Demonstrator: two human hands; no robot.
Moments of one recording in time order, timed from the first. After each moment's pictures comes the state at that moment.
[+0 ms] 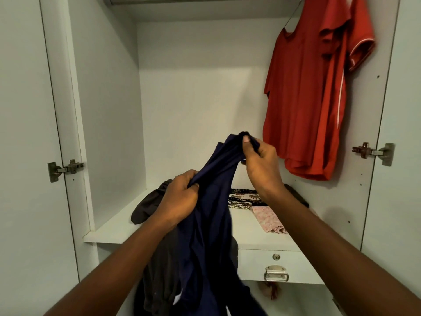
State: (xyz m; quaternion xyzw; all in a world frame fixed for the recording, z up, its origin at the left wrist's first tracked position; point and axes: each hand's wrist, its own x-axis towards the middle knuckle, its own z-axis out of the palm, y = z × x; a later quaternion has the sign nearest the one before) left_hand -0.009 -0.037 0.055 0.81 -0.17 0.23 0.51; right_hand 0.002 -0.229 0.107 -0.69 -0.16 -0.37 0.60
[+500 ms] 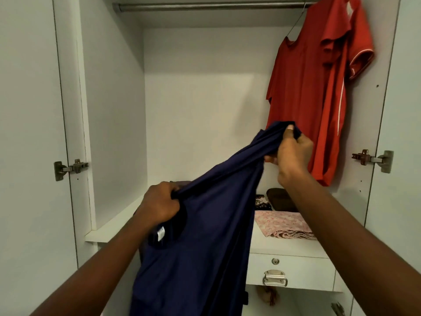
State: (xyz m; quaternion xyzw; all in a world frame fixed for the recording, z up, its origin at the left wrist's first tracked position) left_hand -0.007 0.008 0.052 0.91 -0.09 0.25 0.30; right_hand 0.014 -0.271 0.146 -0.52 -0.02 -0.41 0.75
